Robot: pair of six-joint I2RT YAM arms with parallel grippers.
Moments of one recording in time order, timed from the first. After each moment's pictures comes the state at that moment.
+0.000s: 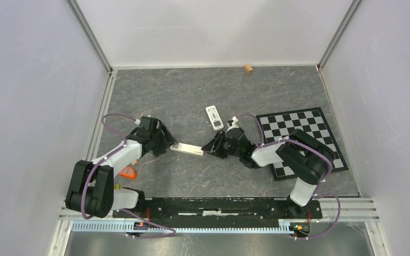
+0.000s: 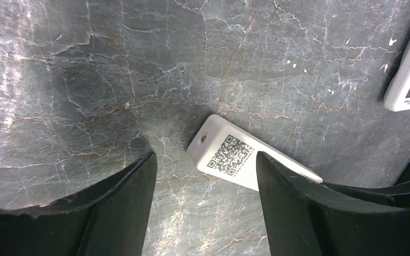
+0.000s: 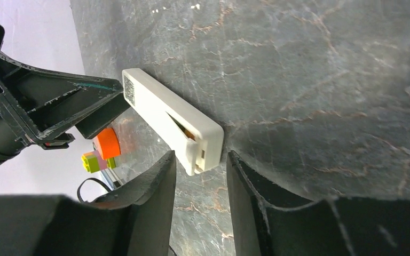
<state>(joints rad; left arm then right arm) -0.23 1.30 0.58 -0.25 0.08 -0.79 0.81 1.75 0.59 0.62 -0.09 1.16</state>
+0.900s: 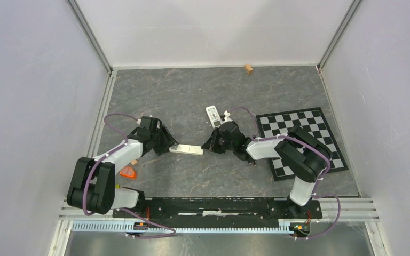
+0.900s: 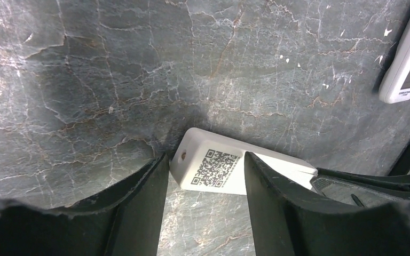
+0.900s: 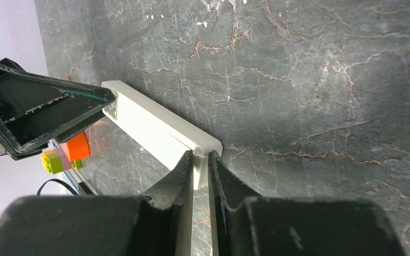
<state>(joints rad) -0.23 1.34 0.58 -0.22 0.15 -0.79 0.82 1.79 0.76 0.40 -0.10 0.99</state>
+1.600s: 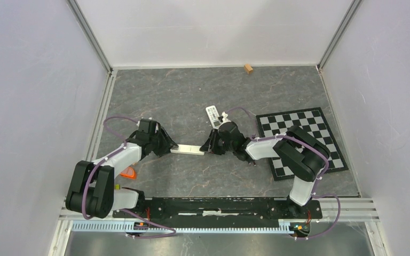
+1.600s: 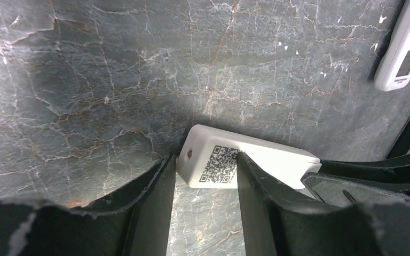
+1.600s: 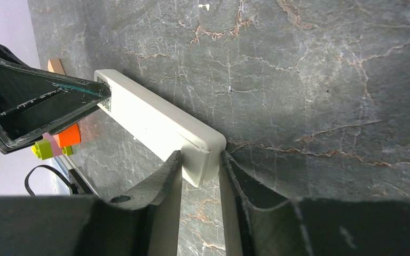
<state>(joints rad) -0.22 1.30 0.53 -0.18 0.19 -0.79 0.82 1.80 0.76 0.40 -0.15 0.94</state>
